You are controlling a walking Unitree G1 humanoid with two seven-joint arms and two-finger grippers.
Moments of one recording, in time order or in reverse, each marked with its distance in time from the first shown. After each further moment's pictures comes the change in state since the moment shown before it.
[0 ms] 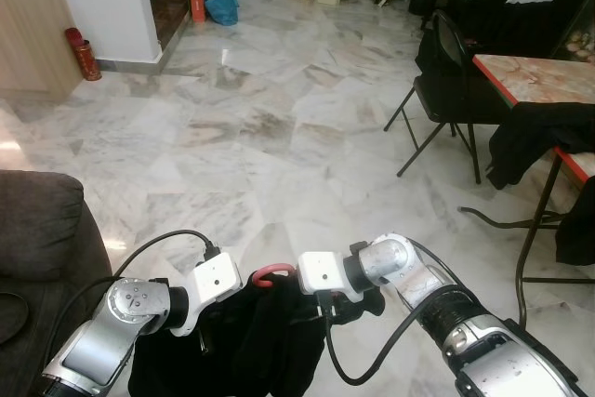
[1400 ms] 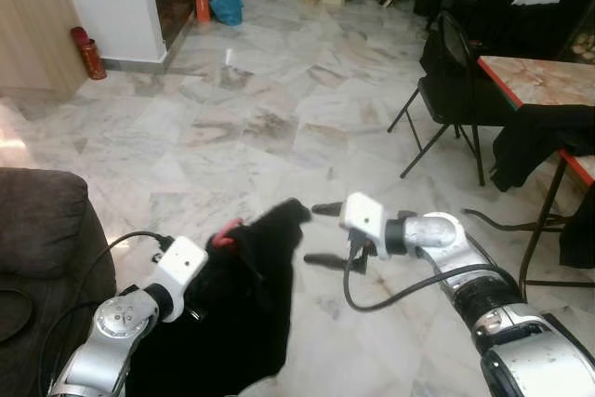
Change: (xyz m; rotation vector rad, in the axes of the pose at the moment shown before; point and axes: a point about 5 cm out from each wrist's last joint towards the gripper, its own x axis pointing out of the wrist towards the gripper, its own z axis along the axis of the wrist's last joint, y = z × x) left arm -0.018 0.034 -0.042 -0.235 -0.073 0.735; right arm -0.071 -0.033 -0.017 0.227 -0.166 -0.596
